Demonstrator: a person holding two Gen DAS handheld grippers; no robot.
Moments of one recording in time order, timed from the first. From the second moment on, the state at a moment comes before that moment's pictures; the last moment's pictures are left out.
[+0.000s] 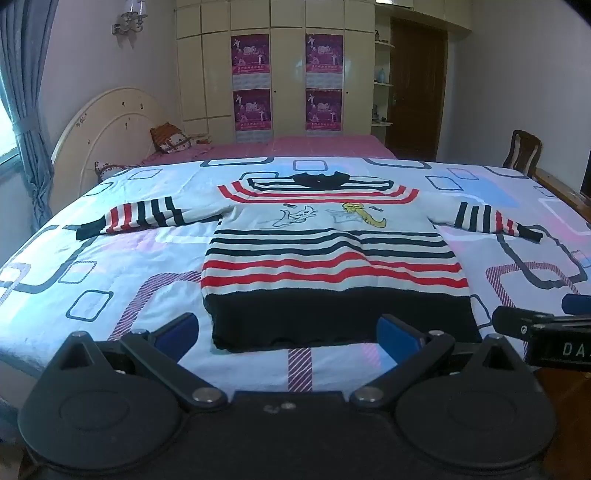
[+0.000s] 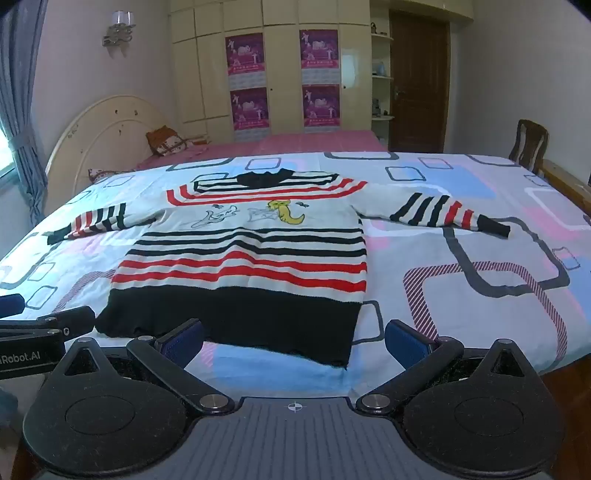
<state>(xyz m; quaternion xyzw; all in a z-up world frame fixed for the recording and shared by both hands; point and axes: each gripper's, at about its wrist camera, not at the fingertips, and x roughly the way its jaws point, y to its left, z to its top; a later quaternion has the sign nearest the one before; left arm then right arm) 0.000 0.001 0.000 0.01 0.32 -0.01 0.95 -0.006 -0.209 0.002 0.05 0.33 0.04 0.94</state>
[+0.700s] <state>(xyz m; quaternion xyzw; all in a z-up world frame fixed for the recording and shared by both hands) 0.000 -0.005 0.003 0.02 0.31 0.00 0.95 -0.006 -0.212 0.002 0.05 0.33 0.05 0.94</state>
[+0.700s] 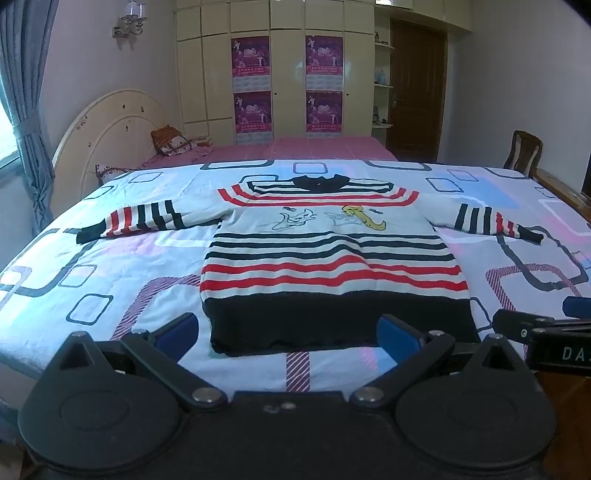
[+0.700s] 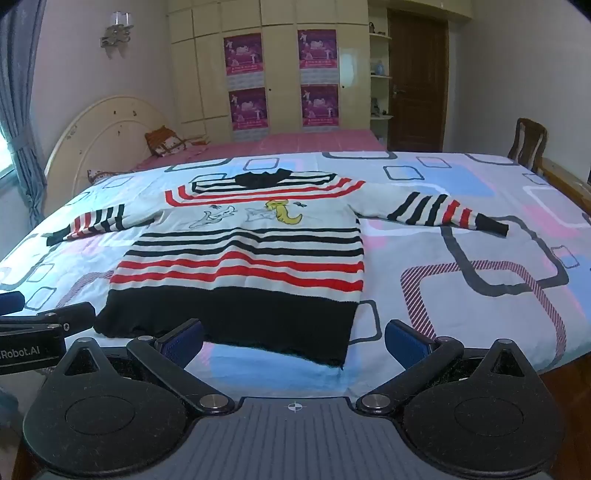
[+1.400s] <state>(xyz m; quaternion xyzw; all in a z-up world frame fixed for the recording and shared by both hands) 0.001 -0.004 0.007 0.02 0.31 -0.01 0.95 -0.004 -0.211 0.003 0.05 0.33 0.05 0.94</state>
